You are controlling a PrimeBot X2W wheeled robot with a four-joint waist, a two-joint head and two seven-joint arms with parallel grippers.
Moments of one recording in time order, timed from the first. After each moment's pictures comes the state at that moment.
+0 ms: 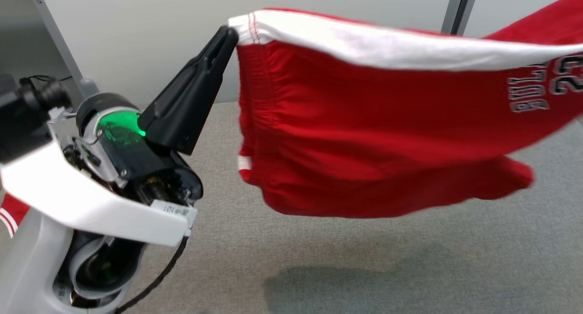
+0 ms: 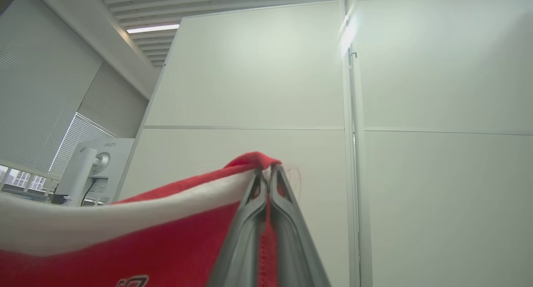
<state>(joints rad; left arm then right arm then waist) -0.49 0.39 -0.38 -0.50 -1.12 0.05 0.12 -0.43 -0.41 -0.03 -0.24 0.47 0.13 -0.26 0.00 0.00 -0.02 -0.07</state>
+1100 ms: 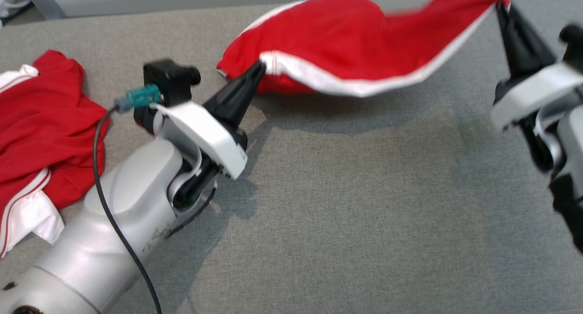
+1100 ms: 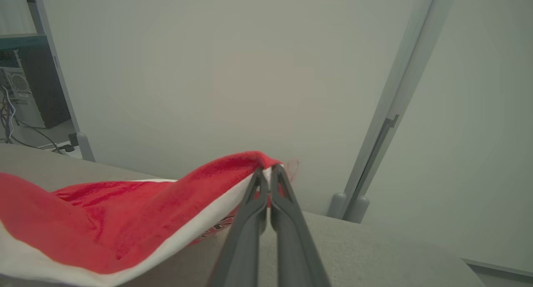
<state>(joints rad) -0.93 0.30 -0.94 0.53 -1.06 -0.12 -0.22 -0.91 -0.37 0.45 0.66 0.44 0.13 -0.26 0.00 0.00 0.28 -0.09</state>
